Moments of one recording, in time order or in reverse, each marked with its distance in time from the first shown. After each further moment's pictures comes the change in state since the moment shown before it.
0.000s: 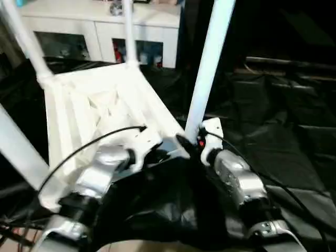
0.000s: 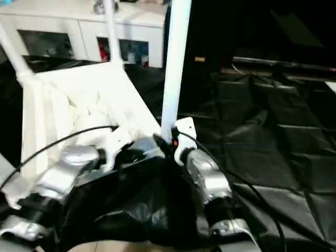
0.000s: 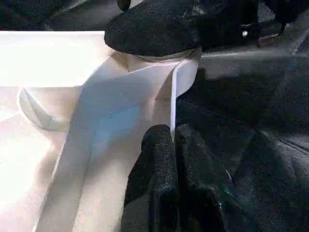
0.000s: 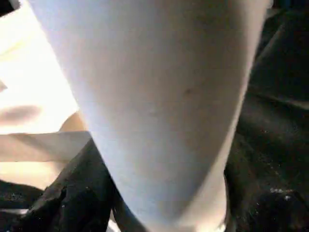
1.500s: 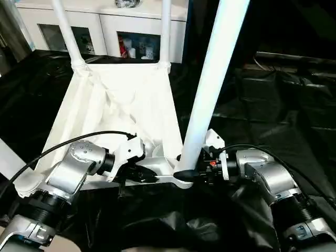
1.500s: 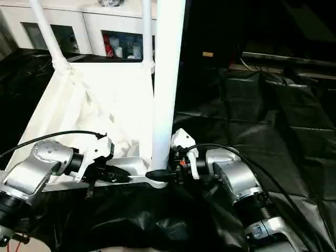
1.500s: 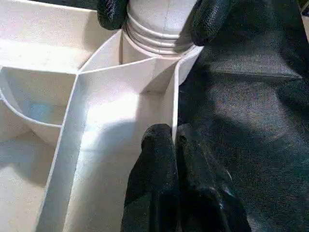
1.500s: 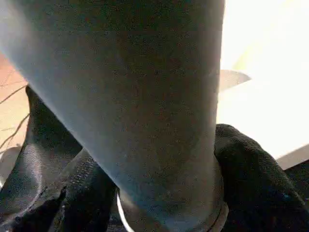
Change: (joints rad) left arm 0.020 0.287 -0.059 -0.101 -0.138 -0.012 -0.466; right arm 0.023 -0.321 0.229 -0.229 0.118 0.186 0.769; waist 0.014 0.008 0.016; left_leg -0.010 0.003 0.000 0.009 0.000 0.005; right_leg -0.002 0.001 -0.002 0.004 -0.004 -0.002
